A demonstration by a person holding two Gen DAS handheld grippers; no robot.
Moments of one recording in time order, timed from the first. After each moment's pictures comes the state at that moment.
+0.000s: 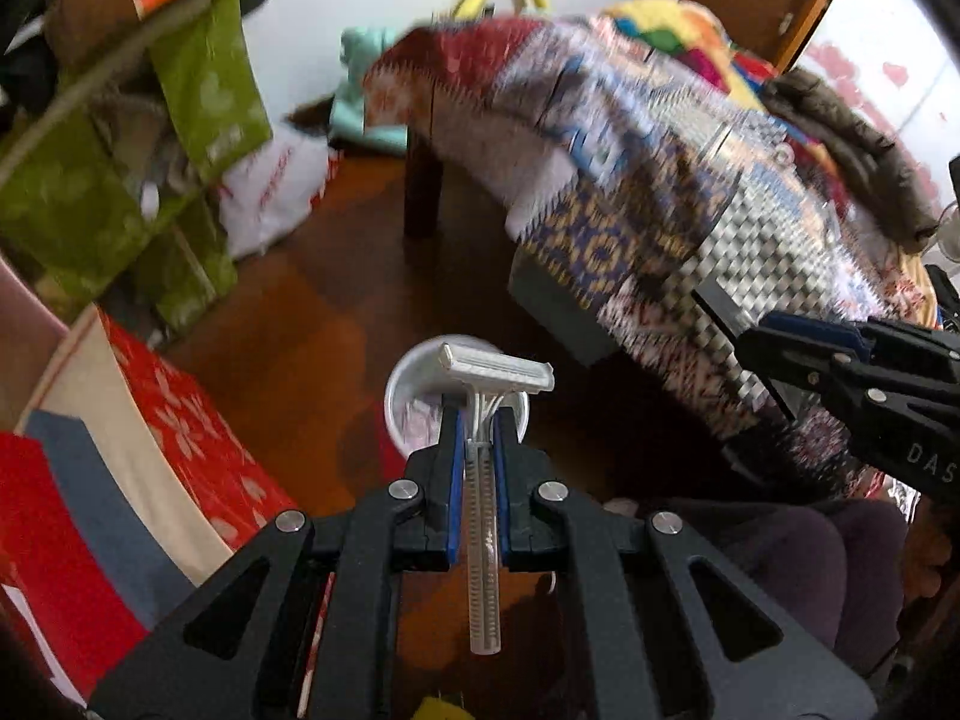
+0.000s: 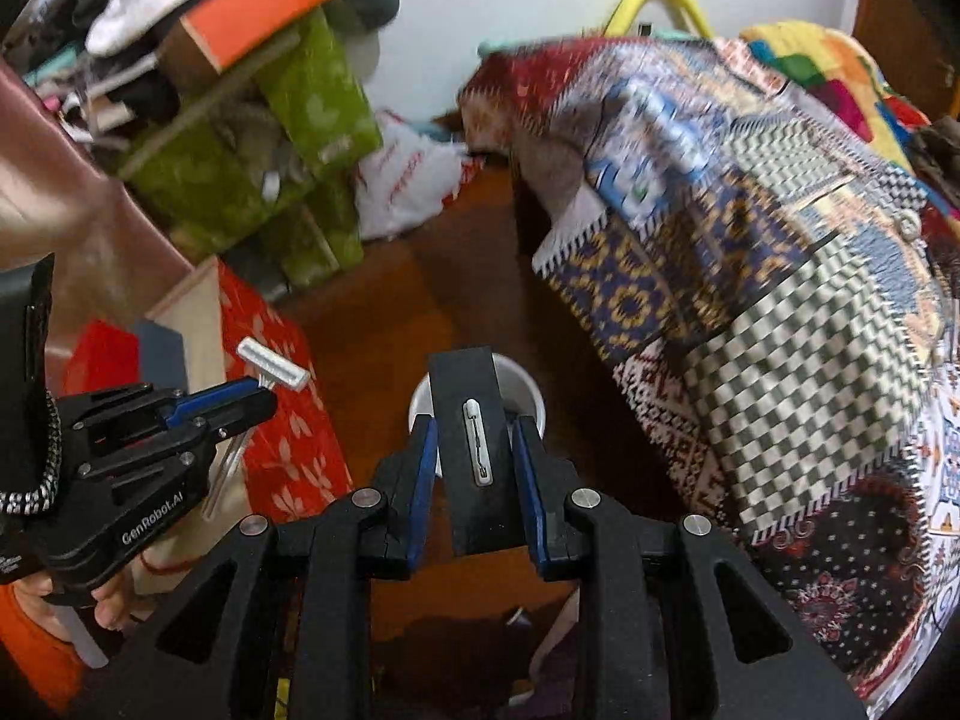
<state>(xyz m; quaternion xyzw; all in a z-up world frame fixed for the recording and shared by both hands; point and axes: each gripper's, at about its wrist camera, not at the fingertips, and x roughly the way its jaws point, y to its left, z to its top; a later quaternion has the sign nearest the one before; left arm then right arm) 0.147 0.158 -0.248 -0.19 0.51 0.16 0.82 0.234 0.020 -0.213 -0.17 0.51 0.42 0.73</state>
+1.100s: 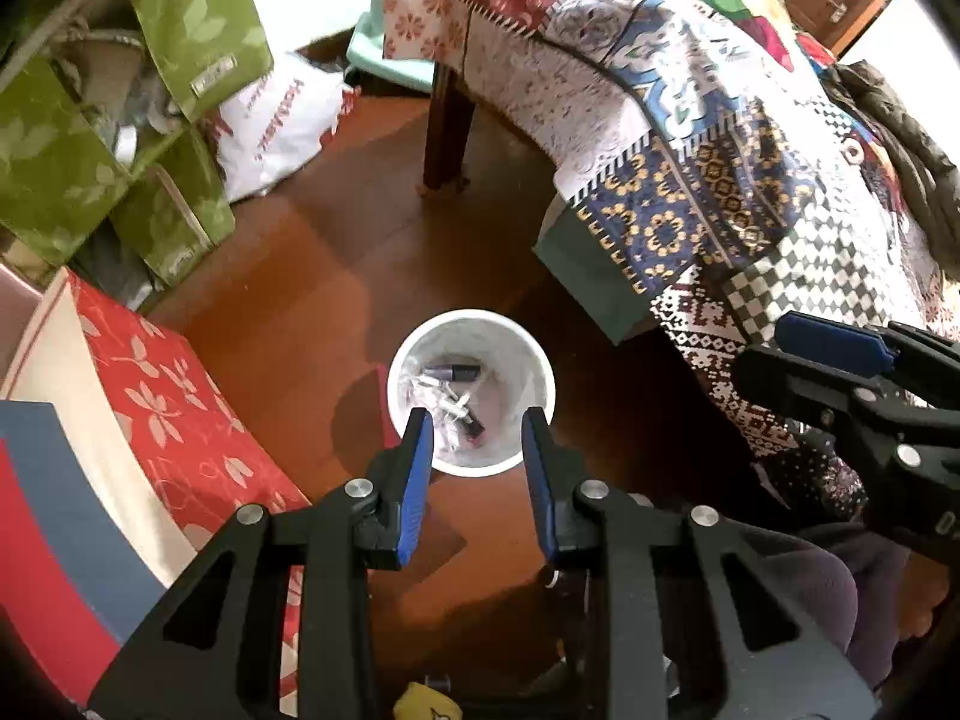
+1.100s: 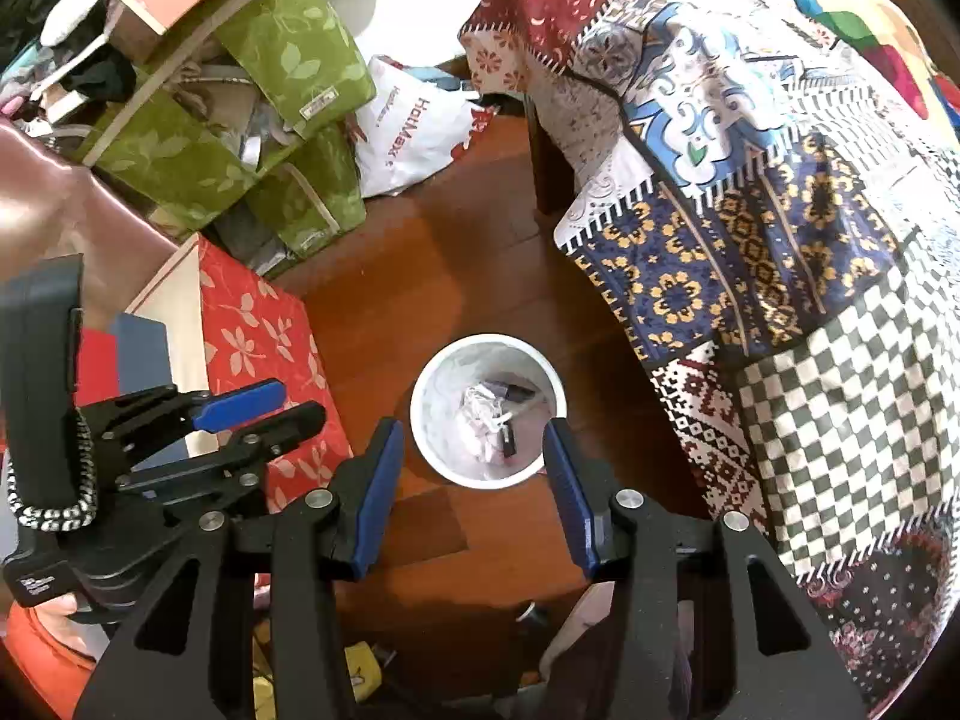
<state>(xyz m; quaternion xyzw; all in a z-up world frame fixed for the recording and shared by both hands) 0.193 0.194 -0.291 -0.22 0.56 0.18 0.78 0.272 0.062 -0.251 -0.17 0.56 0.43 0.69</state>
